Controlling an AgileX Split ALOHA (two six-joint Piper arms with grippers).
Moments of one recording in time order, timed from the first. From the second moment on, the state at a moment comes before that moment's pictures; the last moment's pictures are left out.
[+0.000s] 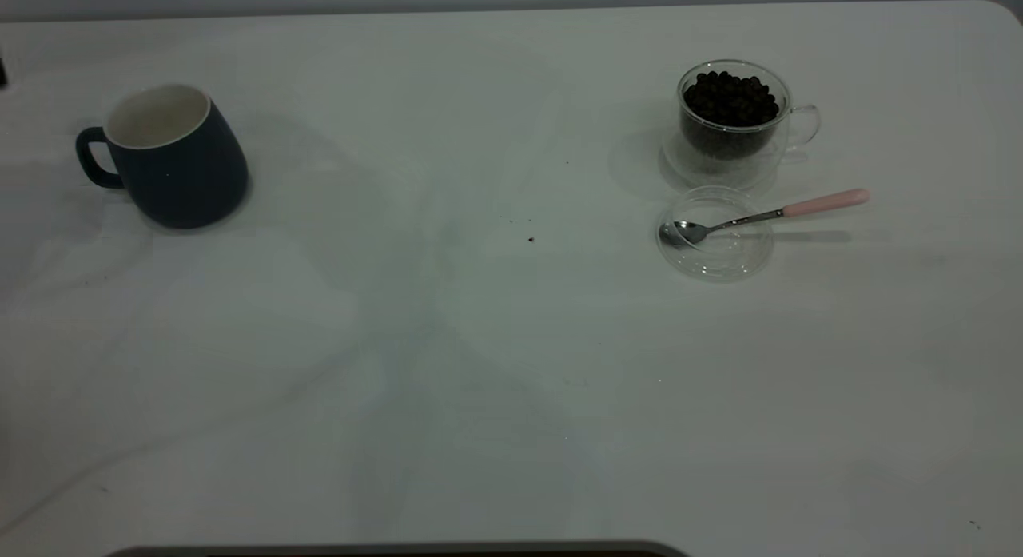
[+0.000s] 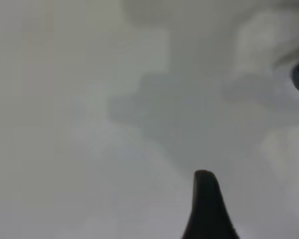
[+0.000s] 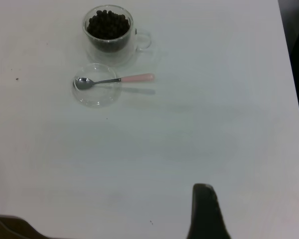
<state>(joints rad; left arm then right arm) 0.14 2.20 -1.55 0.07 0.67 0.77 0.05 0.03 -0.47 0.02 1.13 -0.04</state>
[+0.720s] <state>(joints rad) 0.13 2.33 -1.55 -0.13 0.67 1.47 0.05 0.03 -0.47 0.02 1.13 -0.04</state>
